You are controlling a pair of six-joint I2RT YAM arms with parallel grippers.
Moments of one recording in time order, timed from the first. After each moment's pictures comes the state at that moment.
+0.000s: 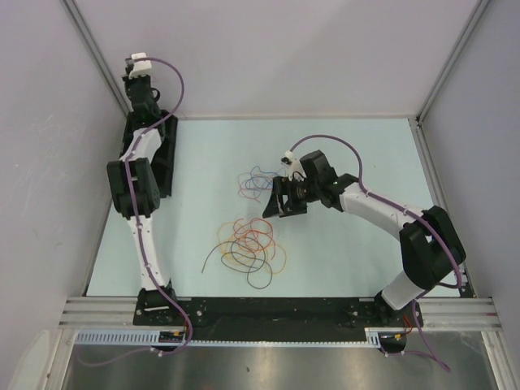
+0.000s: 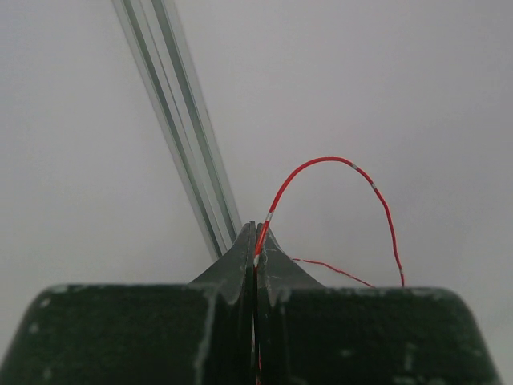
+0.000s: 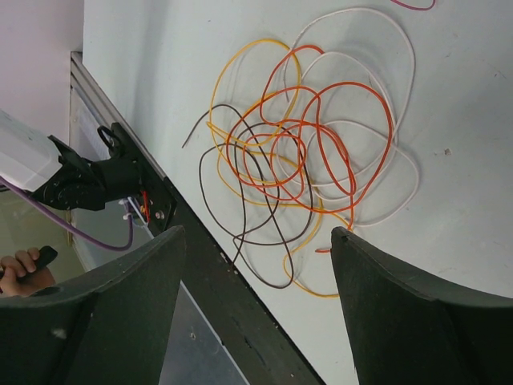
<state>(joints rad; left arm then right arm) 0.12 2.35 2.02 0.75 -0.35 0.34 0.61 1.59 1.11 -0.29 -0.60 0.51</state>
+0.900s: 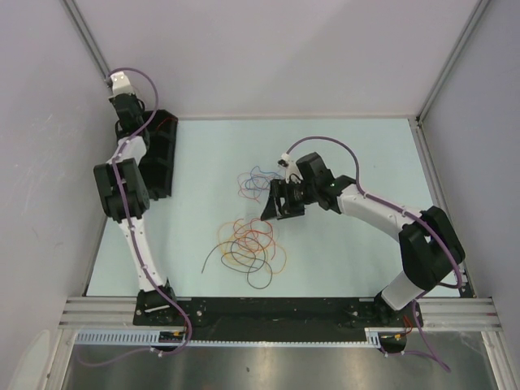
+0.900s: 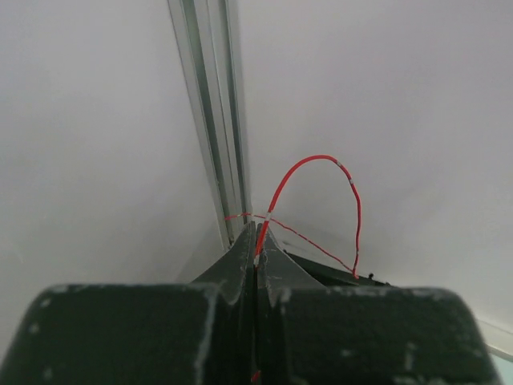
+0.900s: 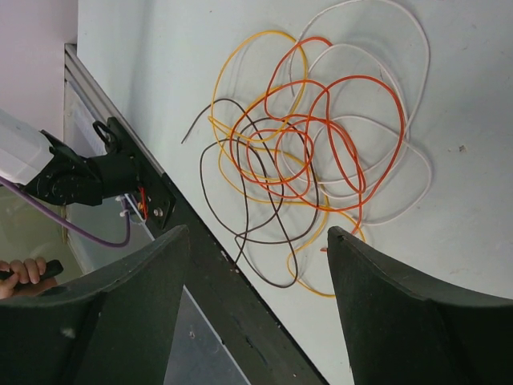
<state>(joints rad) 0.24 2.34 1.88 0.50 -0.23 0.03 0.64 1.59 1.11 -0.29 -0.58 0.52</state>
